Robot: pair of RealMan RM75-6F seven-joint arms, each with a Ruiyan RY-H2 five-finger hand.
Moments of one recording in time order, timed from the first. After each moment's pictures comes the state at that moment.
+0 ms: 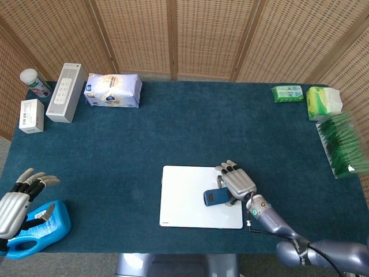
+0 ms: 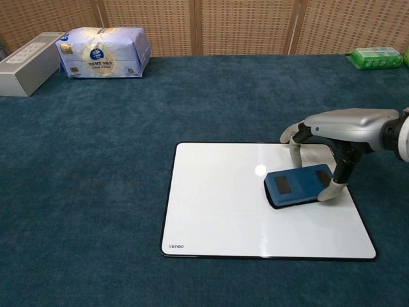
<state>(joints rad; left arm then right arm) -0.09 -0.94 0.05 -1.86 1.65 1.45 -0.15 0.78 -1.38 0.01 -1.69 -0.95 0.87 -0.42</state>
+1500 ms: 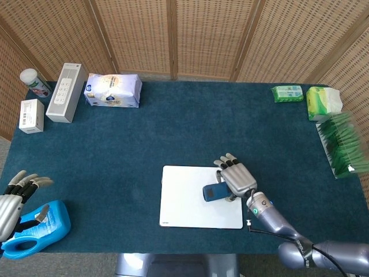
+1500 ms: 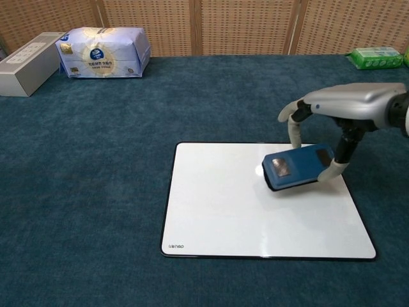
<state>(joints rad) -0.07 -0.93 0.06 -1.86 1.64 1.48 -0.17 0.79 -1.31 0.05 -1.79 -0.93 0.92 -0.51</state>
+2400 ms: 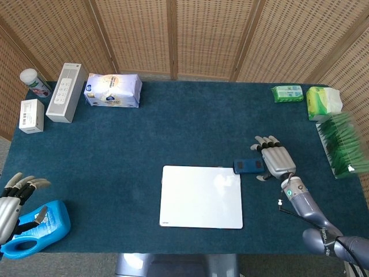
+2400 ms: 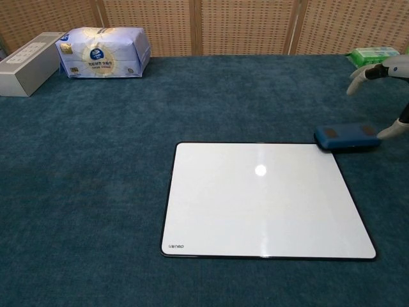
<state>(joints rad) -0.05 -0.92 0.06 -1.91 1.60 1.48 -0.10 0.69 -1.24 0.09 -1.55 -0.98 0.88 -0.25</state>
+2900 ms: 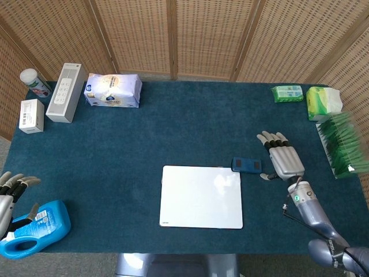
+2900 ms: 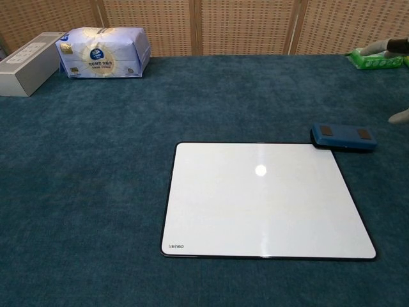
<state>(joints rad) -0.03 -0.95 0.04 -1.87 1.53 1.49 -0.04 0.61 -1.18 0.10 -1.66 -1.05 1.05 -0.23</state>
